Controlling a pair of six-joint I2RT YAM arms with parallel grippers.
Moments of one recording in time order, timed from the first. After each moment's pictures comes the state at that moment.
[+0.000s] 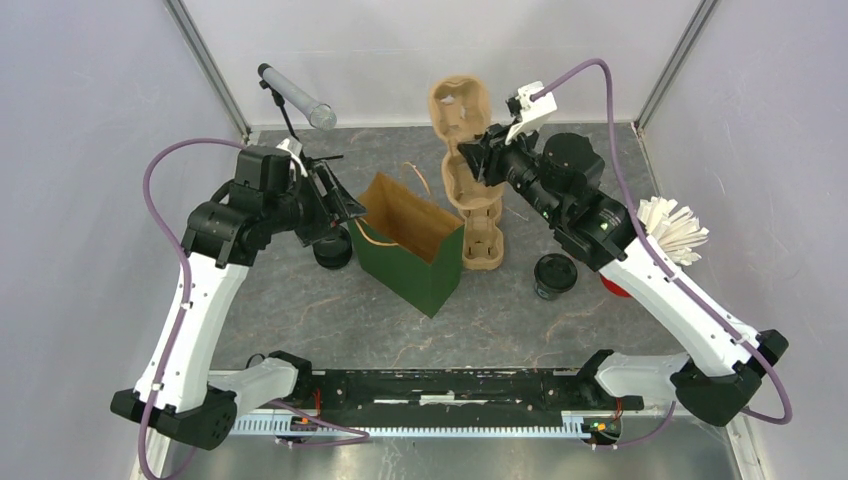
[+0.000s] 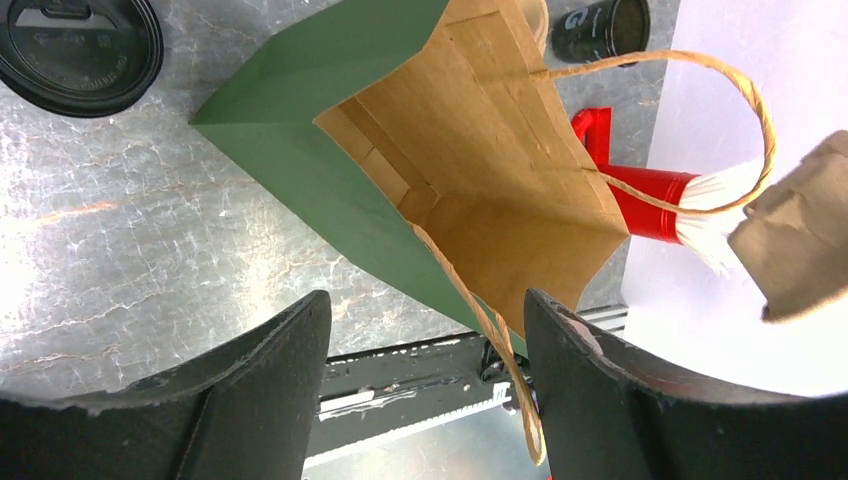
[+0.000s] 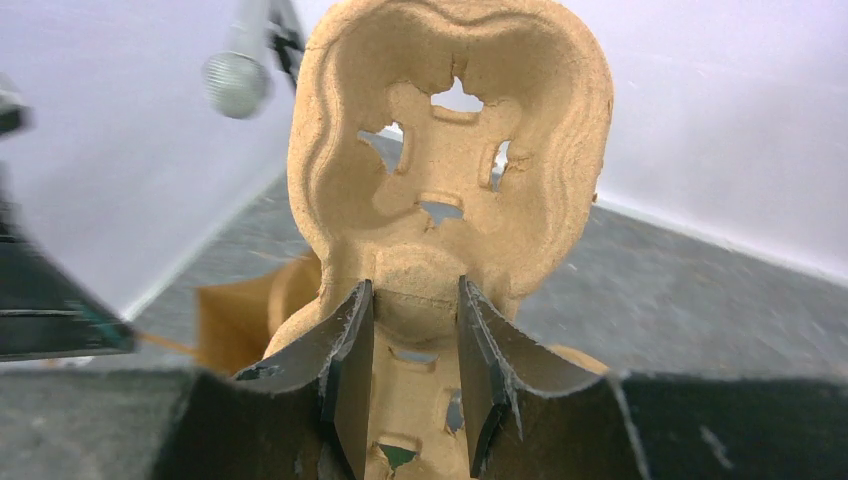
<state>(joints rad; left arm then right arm) -0.33 1.12 1.52 -1.13 0.16 -0.76 0.72 1.23 1.43 -0.23 0.18 0.14</state>
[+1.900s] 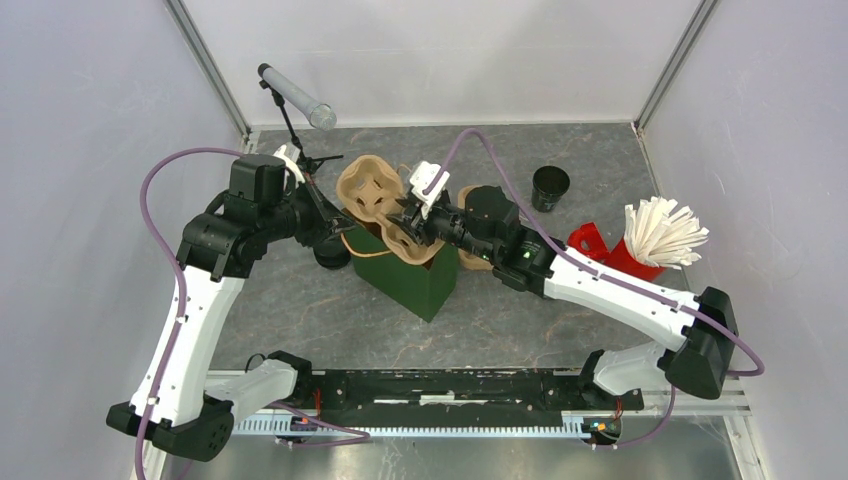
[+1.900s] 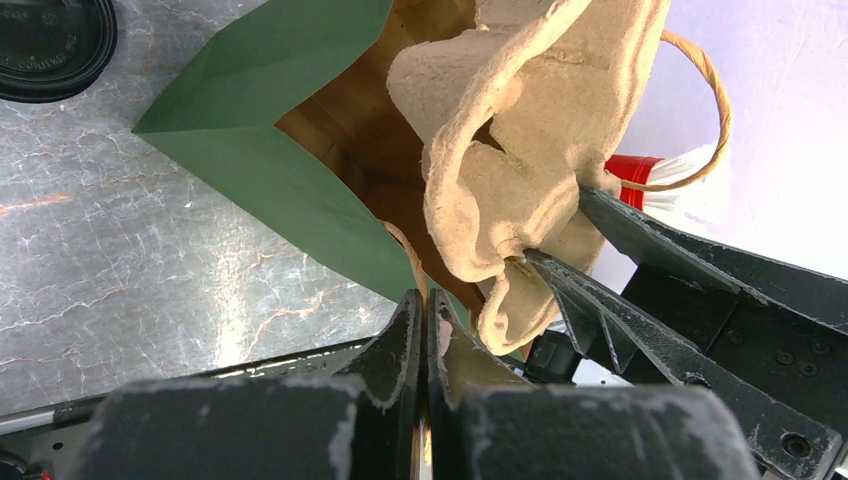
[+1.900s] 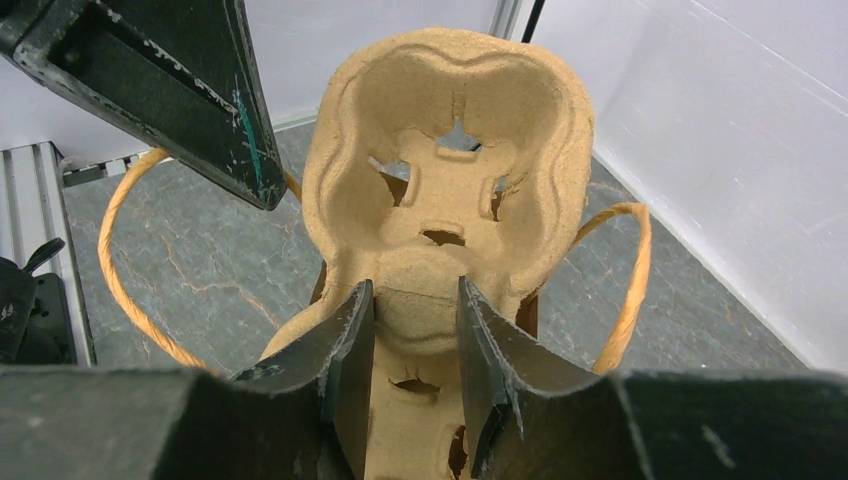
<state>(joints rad) -0.33 1.05 1.47 -1.09 0.22 -0.80 1.00 1.36 1.18 0.11 -0.02 -0.16</state>
